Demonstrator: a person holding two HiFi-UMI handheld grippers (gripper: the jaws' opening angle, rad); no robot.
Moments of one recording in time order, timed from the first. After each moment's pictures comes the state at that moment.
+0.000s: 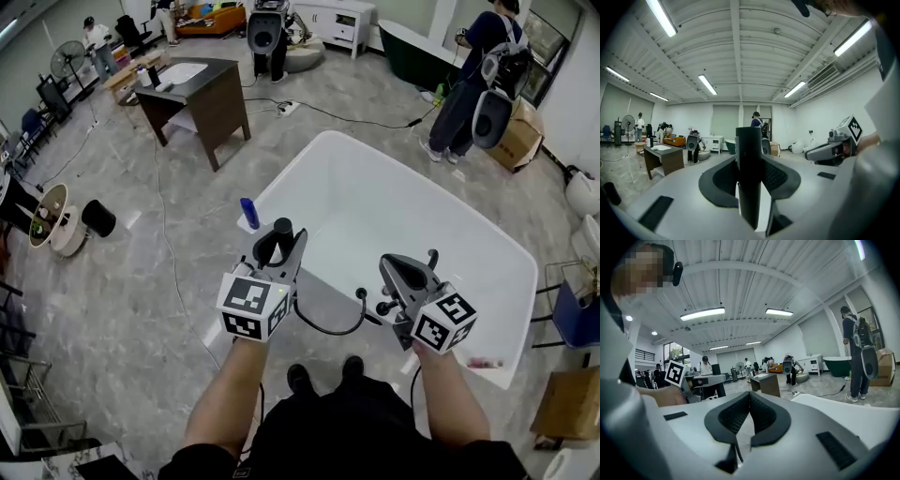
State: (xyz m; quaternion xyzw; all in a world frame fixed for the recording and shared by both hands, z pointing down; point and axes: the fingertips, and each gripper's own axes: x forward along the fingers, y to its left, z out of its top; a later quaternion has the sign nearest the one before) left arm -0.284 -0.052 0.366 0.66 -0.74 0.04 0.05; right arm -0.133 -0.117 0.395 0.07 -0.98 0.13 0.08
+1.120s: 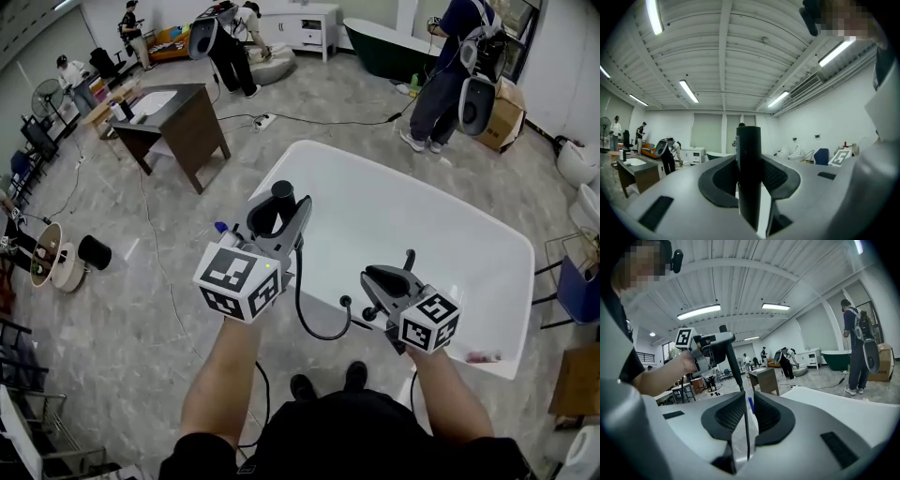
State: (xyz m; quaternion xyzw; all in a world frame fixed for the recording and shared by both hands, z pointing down) left arm -0.226 -0.150 0.277 0.74 -0.67 0.01 -0.01; right arm -0.091 -0.151 0.432 0.07 -0.98 0.15 0.11
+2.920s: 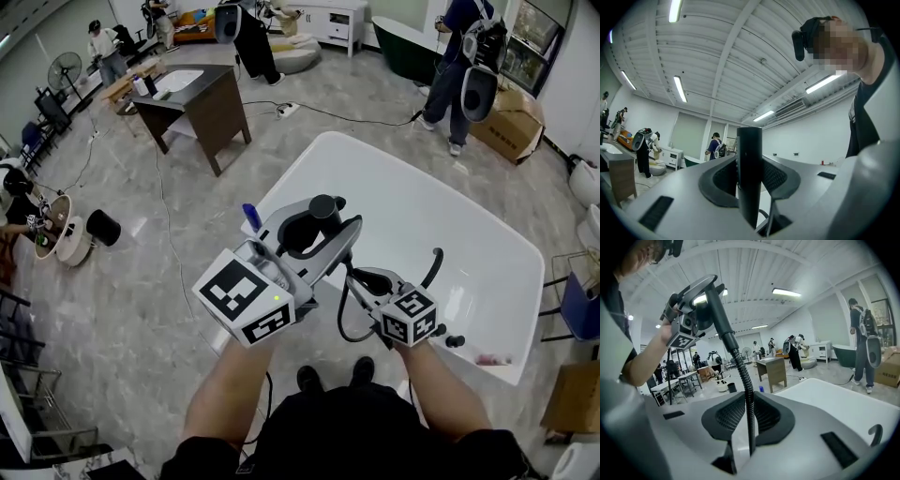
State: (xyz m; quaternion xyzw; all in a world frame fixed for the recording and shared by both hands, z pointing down) left arm -0.198 -0.073 0.236 0.82 -0.57 -0.08 -0.01; right arm -0.166 -0.087 0.487 0.02 -0.98 0.13 0.18
